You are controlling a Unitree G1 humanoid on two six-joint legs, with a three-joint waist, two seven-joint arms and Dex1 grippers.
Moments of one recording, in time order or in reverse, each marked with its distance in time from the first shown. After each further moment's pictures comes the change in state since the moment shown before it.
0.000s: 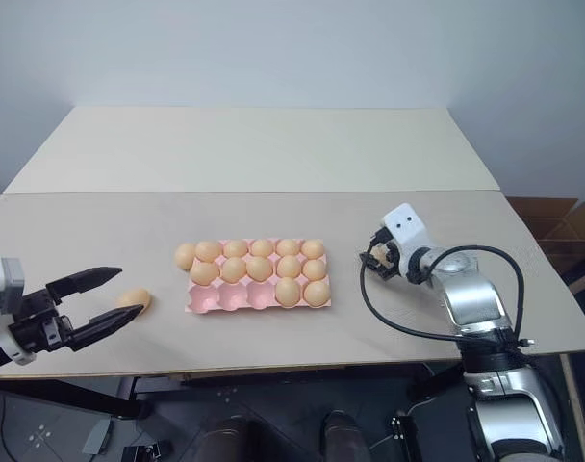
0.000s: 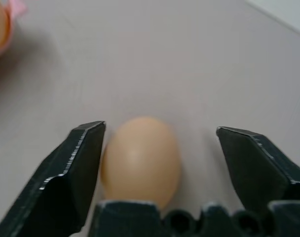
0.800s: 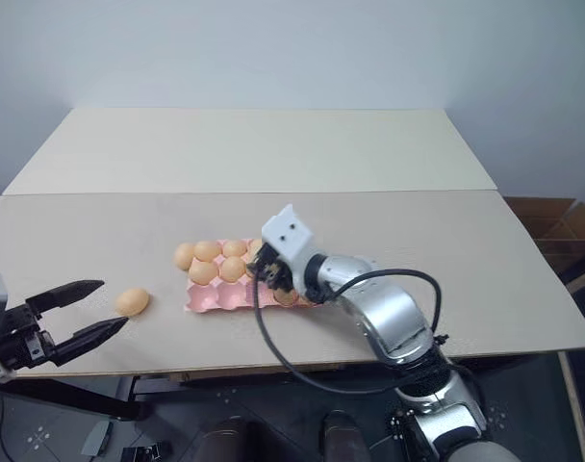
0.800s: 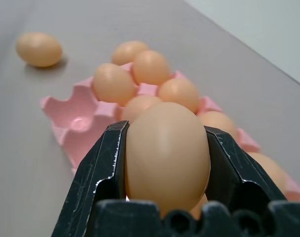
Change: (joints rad) left arm 0.117 -0.006 0.096 -0.034 -0.001 0.001 0.007; right arm -0.059 0.288 0.303 -0.548 0.092 0.300 -0.072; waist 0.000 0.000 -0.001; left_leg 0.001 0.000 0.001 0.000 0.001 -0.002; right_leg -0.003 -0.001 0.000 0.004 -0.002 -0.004
